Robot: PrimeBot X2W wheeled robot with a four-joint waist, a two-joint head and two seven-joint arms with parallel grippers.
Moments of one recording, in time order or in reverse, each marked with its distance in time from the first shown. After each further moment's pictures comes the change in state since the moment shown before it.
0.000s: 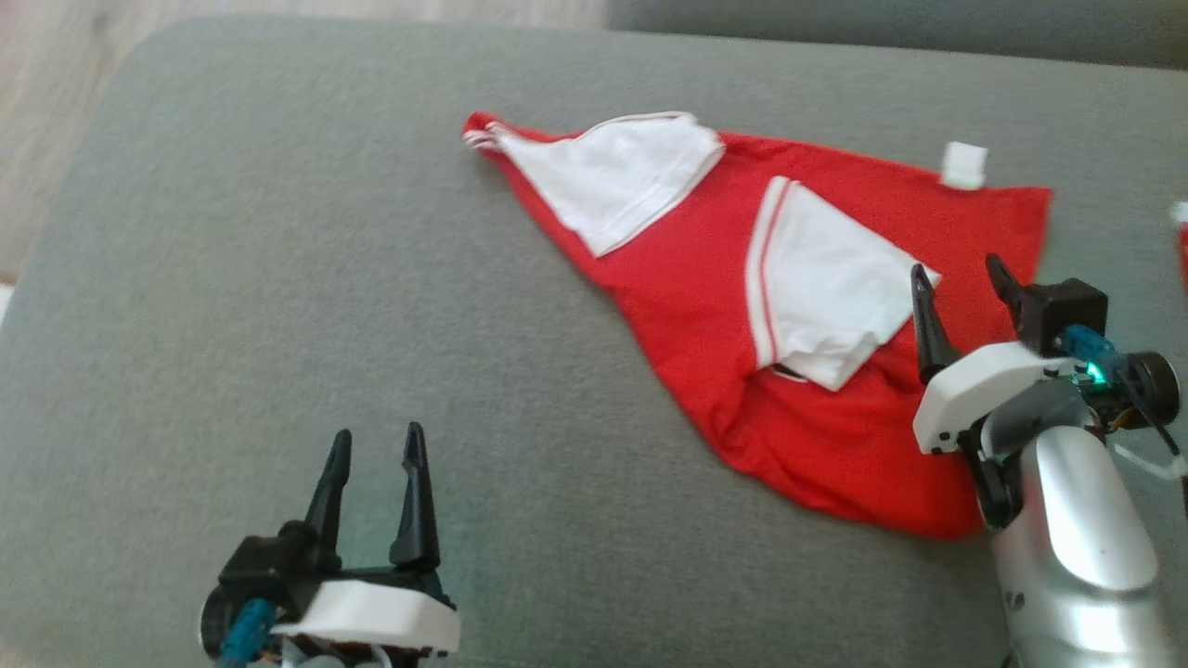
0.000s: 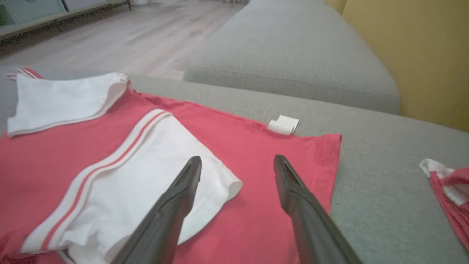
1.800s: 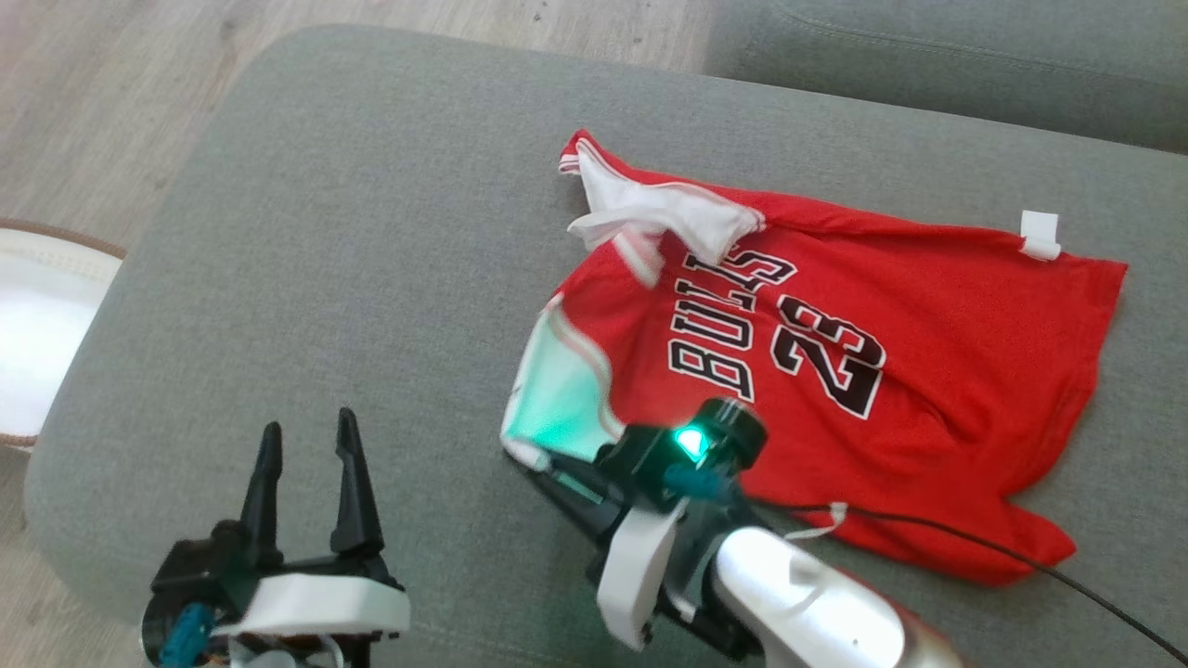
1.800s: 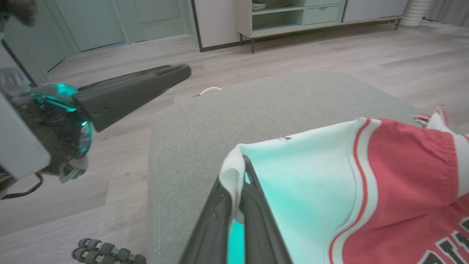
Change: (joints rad) left arm 0.032 0.003 0.111 -0.027 0.015 0.019 -0.010; right arm -0.070 -0.020 0.983 -0.093 0.403 0.000 0.020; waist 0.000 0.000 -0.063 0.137
